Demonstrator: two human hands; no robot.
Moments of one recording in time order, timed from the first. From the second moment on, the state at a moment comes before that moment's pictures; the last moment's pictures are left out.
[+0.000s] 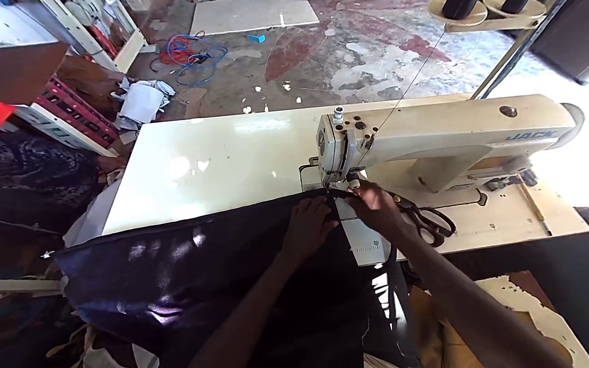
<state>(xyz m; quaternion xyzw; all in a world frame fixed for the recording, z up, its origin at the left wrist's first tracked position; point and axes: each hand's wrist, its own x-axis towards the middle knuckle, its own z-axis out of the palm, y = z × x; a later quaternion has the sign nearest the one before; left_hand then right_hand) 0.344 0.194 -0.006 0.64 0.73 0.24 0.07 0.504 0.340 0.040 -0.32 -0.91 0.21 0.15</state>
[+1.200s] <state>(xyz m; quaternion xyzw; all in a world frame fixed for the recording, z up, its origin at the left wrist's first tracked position) 0.347 0.191 -0.001 0.63 0.74 0.22 0.07 0.439 0.346 0.035 -0.51 -0.54 0.66 0.13</state>
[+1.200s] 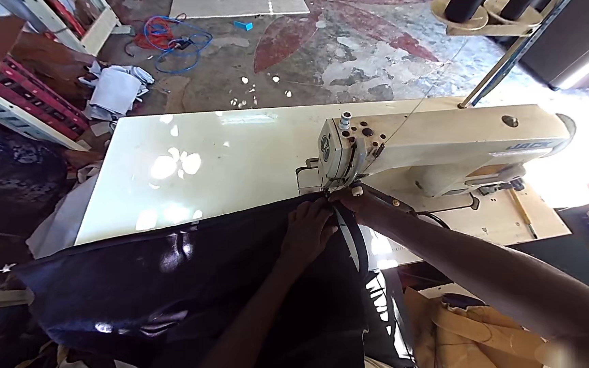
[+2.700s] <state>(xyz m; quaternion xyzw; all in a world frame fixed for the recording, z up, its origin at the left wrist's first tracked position) 0.343 0.193 -0.008 0.61 0.74 0.27 0.09 0.447 0.335 0.027 -0.50 -0.63 0.58 0.14</state>
